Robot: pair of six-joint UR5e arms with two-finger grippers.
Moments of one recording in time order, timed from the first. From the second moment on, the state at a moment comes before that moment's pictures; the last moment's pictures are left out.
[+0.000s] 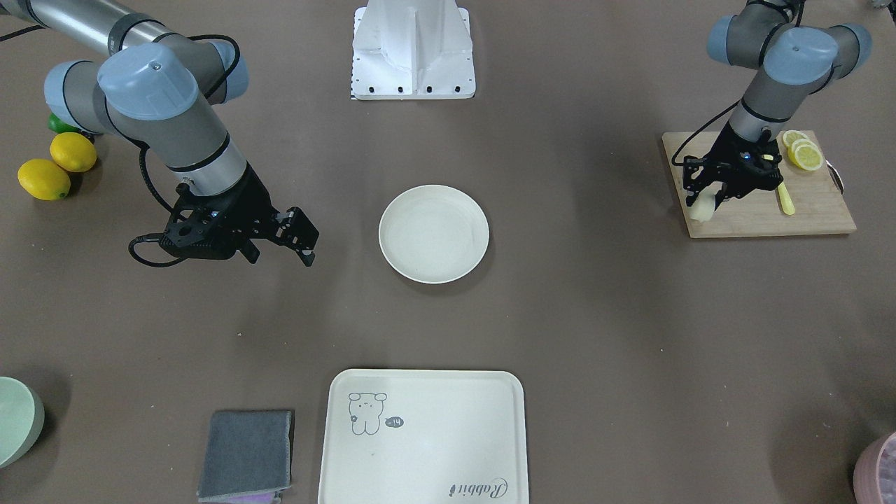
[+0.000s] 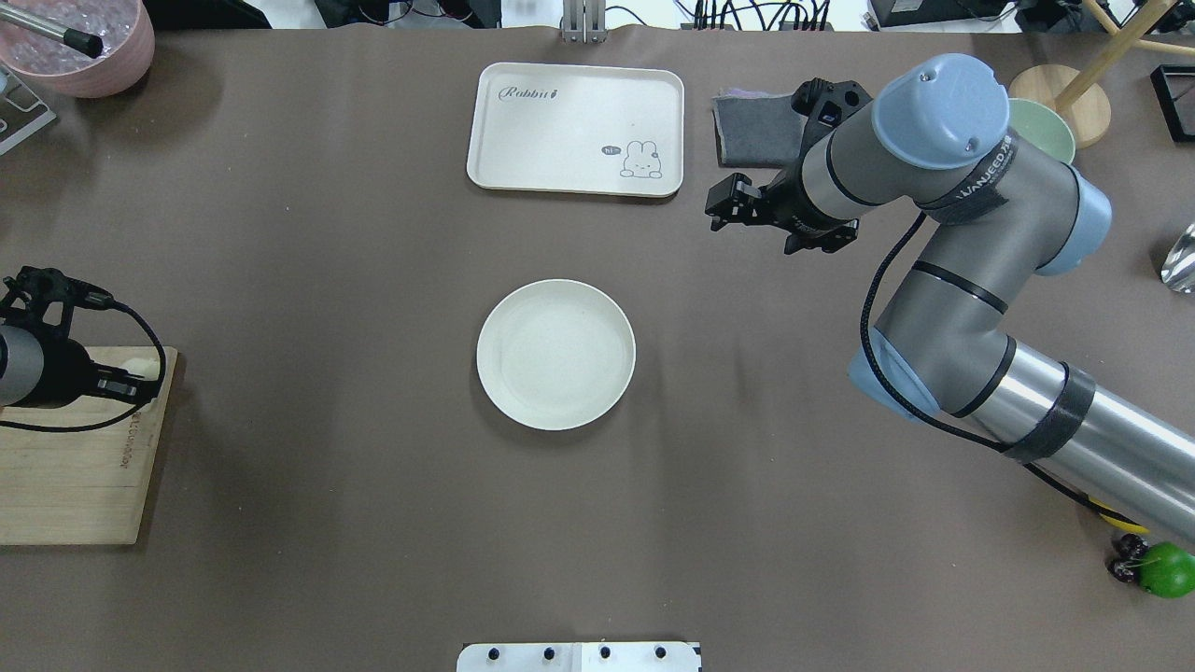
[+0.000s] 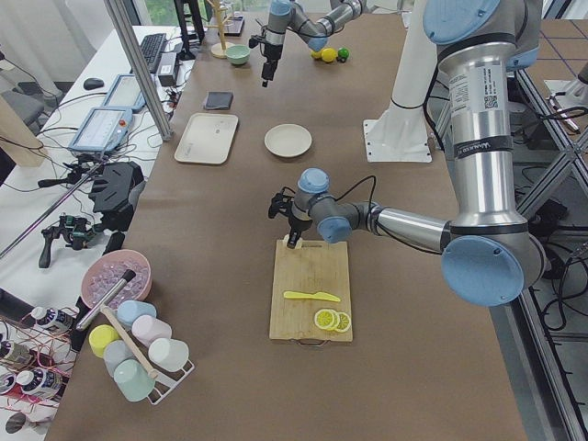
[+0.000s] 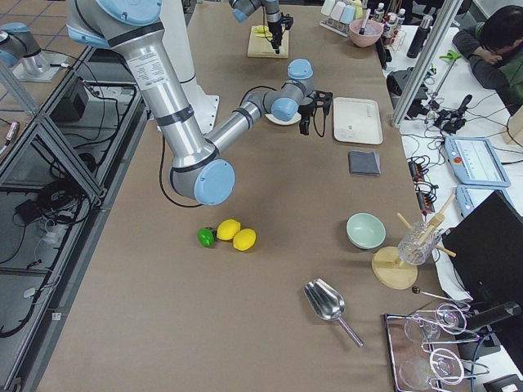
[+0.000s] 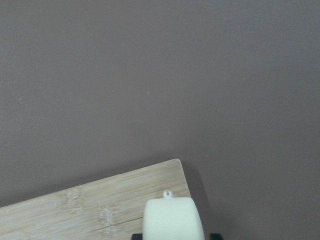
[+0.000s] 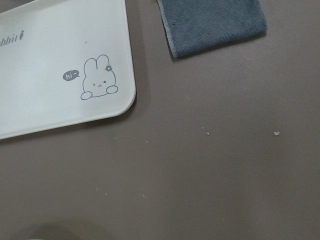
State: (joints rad) left arm -0.74 -1.41 -1.80 -2.27 -1.89 -0.78; right arm 0.77 -1.08 1.70 -1.25 1.98 1.34
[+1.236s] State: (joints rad) left arm -0.78 -1.73 -1.86 -1.94 -1.92 -0.79; right arm 0.81 -1.09 1.71 -1.25 1.98 1.29
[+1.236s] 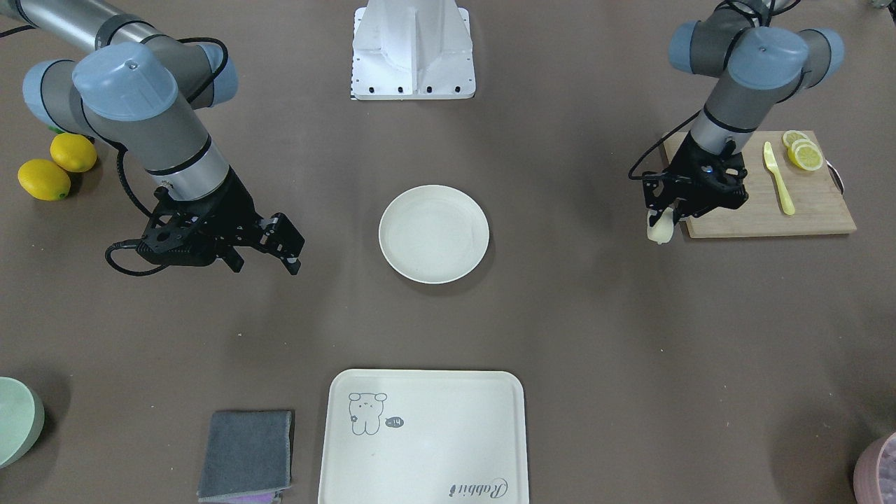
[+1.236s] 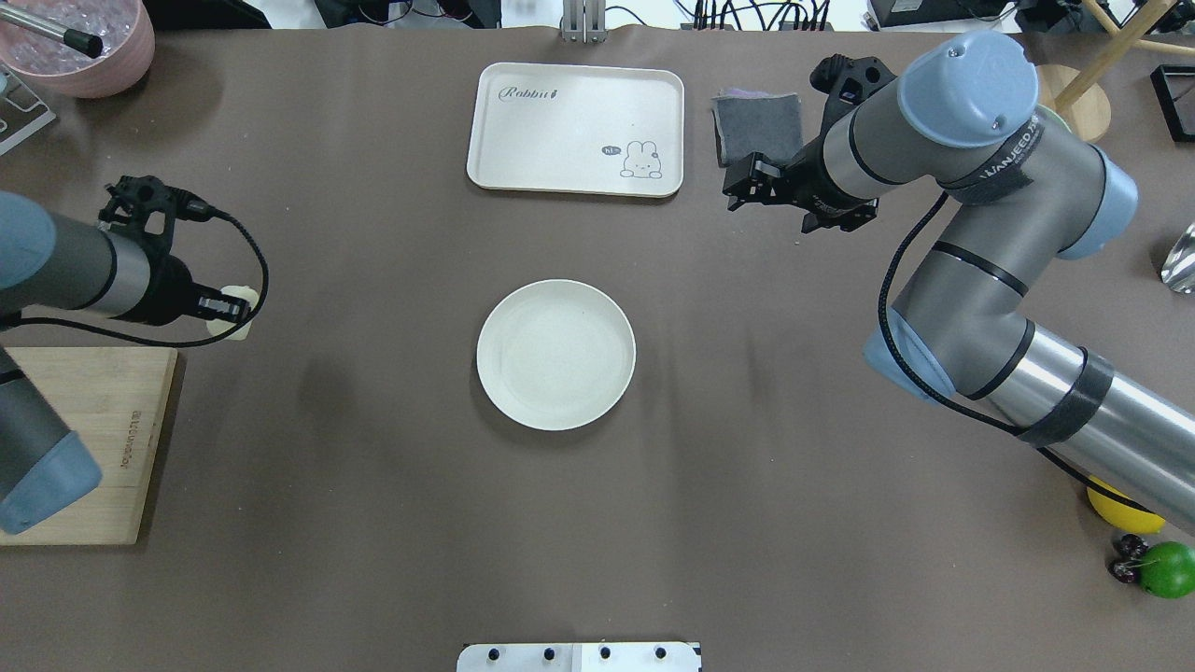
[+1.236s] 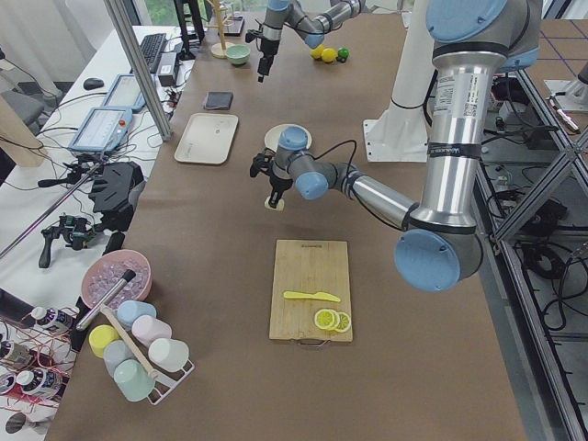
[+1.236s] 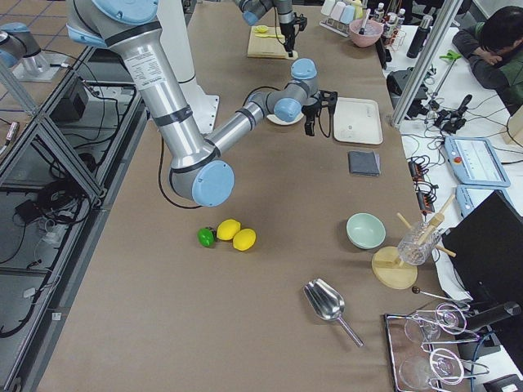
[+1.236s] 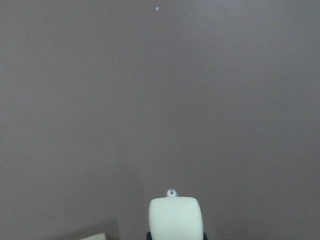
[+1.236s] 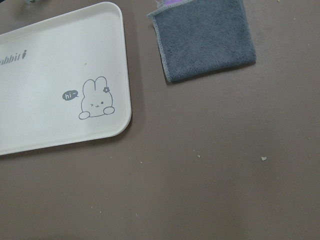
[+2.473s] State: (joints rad) left arm -0.49 -2.24 -1.77 -1.63 -1.77 -1.14; right arm 1.33 -1.35 1.57 -1.26 2.29 0.45
